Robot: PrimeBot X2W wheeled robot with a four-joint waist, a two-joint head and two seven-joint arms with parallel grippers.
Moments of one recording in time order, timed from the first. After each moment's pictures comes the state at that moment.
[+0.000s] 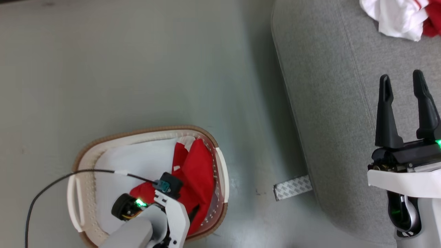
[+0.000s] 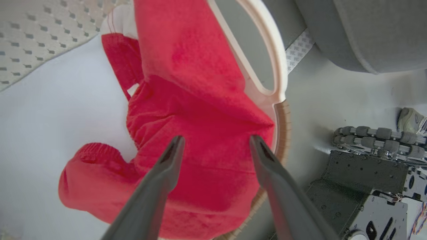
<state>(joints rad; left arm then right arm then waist) -0.61 0.23 -0.87 0.82 -0.54 -0.13 0.08 -0.37 -0.09 0.06 -0.04 0.35 0.13 -0.26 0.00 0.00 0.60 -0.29</state>
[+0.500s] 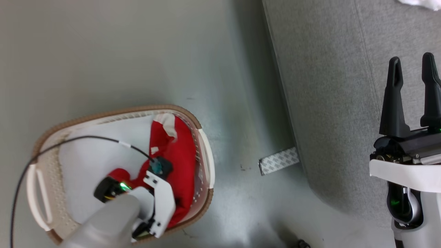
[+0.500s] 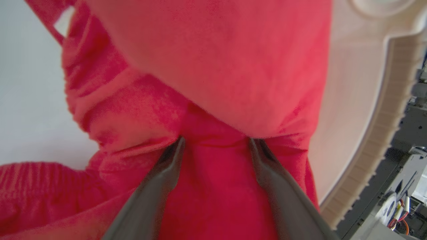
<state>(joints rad) -0.80 0.29 -1.14 0.94 -0.71 -0.13 0.23 -0.41 -0.06 0.05 -0.10 0.39 0.13 -0.26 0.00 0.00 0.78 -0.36</state>
